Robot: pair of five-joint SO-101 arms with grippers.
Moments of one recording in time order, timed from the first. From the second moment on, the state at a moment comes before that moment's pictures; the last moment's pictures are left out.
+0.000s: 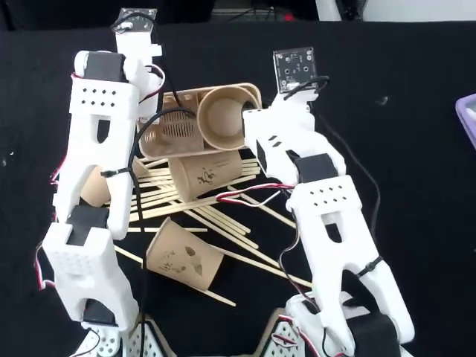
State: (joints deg) left arm 0.1 18.9 -36.4 98.2 0.2; right arm -11.9 -26.9 37.1 33.5 -3.6
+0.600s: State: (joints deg) left arm 0.0 18.4 -36.4 99.2 0.6; right arm -12.5 -34.6 37.8 38.0 -3.3
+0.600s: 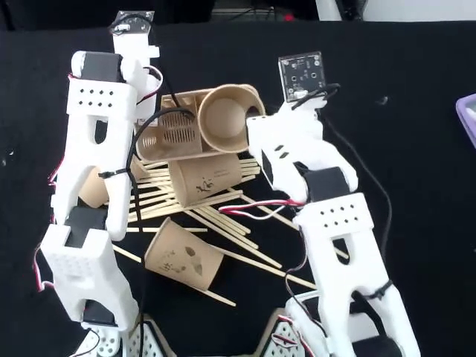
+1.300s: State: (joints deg) left arm -2.3 19.2 -39.5 86.3 3.5; right arm -12.2 -20.4 32.7 23.0 -3.5
